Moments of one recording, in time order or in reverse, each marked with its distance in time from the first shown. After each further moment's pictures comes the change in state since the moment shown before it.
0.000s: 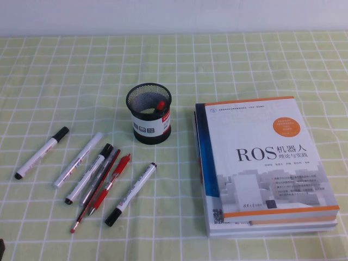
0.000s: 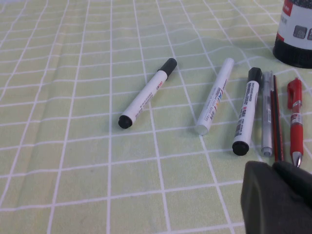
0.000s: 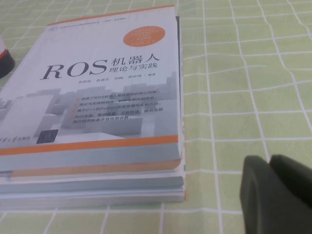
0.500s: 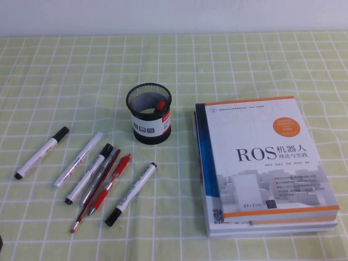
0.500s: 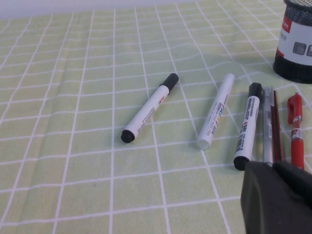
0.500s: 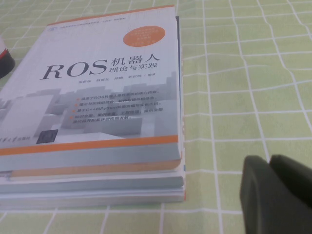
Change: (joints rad) right arm 0.000 0.000 0.000 0.000 0.000 0.000; left arm 0.000 0.000 0.000 0.000 -0.038 0.000
